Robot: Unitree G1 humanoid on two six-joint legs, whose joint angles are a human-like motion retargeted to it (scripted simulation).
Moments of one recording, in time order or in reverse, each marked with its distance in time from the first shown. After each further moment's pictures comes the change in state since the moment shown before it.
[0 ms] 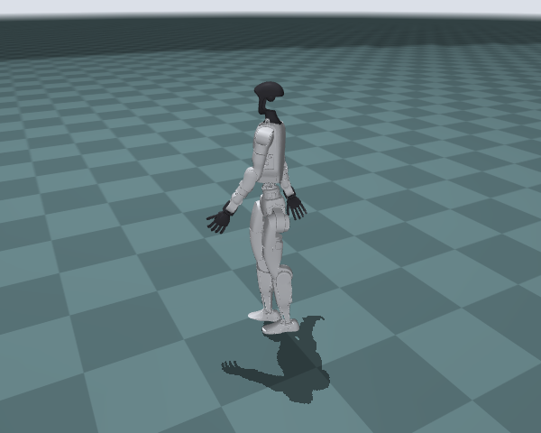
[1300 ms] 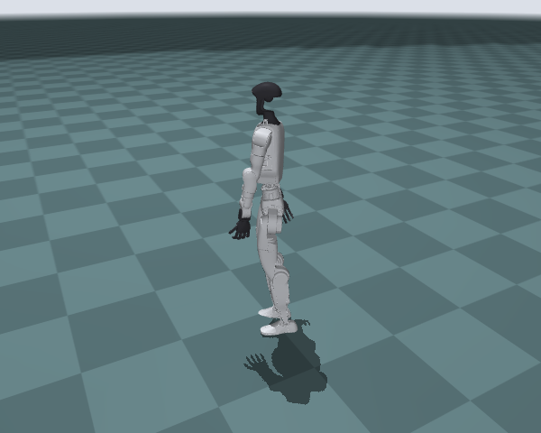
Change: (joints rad) left arm -0.012 0.001 0.203 0.384 -0.132 0.109 -0.127; right arm -0.180 0.081 0.094 0.000 0.020 0.055 0.226; waist 0.246 -0.016 0.001; left_leg 0.005 0.071 0.258 -0.023 -0.020 -0.011; right_leg 0.018 0.050 0.256 0.013 -0.040 0.043
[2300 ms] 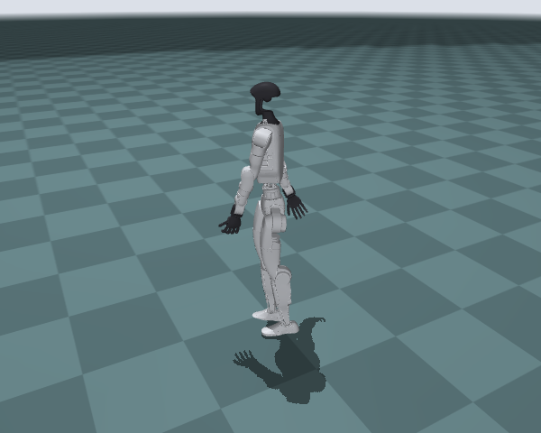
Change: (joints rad) left arm -0.095 -0.050 -0.091 -0.076 -0.014 -0.067 0.036; right arm 0.160 -0.049 -0.046 0.000 -0.073 -0.050 -0.121; waist -0.125 -0.032 0.042; left_leg 0.008 -0.023 -0.137 0.008 0.023 -0.011; right_leg 0.009 -0.013 -0.155 -0.037 0.041 -0.036
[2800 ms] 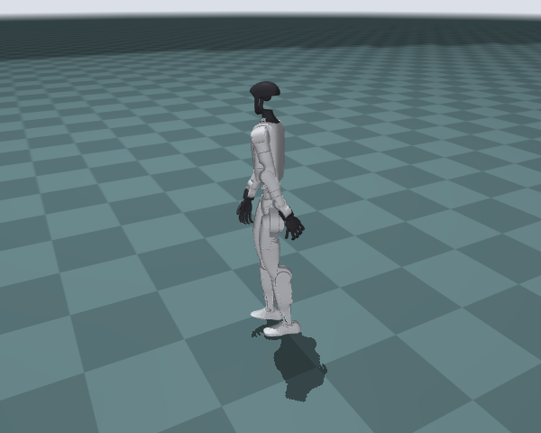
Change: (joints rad) left arm 0.593 0.123 0.178 0.182 0.114 0.226 -0.151; right arm -0.405 0.186 0.334 -0.333 0.008 -0.134 0.313; waist -0.017 0.059 0.014; left_leg 0.030 0.026 0.070 -0.011 -0.025 -0.010; right_leg -0.040 0.008 0.107 0.023 0.015 0.002
